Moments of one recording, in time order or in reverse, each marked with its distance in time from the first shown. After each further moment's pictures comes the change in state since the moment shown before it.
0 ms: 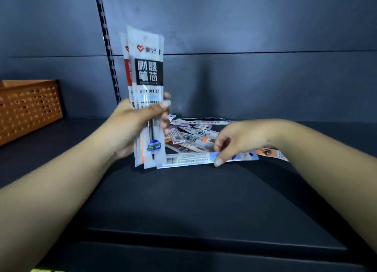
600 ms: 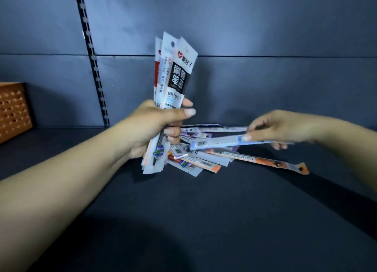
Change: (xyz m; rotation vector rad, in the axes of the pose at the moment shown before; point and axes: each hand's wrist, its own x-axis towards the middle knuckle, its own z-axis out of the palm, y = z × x) left_hand 0.049 -0.010 -0.003 0.014 -0.160 -0.196; right_hand -0.013 0.036 -0.033 0.101 0.229 0.249
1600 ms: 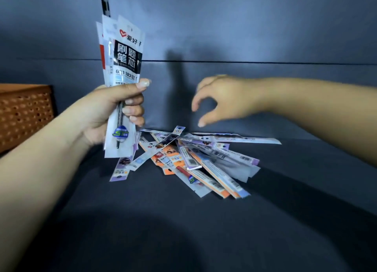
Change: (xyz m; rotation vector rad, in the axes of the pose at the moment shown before) left_hand -0.005 0.029 -0.074 -0.152 0.025 0.104; right_hand 0.050 -0.114 -0.006 -0.653 0.128 -0.513
